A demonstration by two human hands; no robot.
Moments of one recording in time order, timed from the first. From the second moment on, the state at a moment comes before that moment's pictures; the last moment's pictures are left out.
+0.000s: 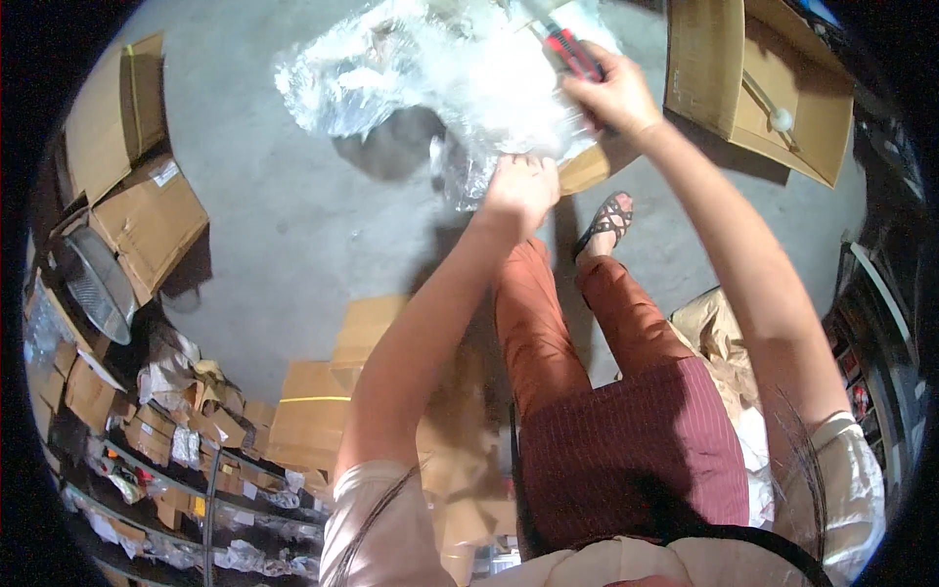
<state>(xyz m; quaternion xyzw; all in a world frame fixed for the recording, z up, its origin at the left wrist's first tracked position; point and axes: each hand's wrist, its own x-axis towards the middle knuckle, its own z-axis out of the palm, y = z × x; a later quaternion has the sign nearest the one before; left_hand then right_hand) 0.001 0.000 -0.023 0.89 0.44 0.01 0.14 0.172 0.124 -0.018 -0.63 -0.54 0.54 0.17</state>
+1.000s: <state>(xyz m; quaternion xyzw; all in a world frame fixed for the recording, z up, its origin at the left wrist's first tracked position) -0.104 0.049 -0.072 0.64 0.70 0.06 0.31 0.153 0.139 0.007 -0.75 -0.35 0.47 0.30</state>
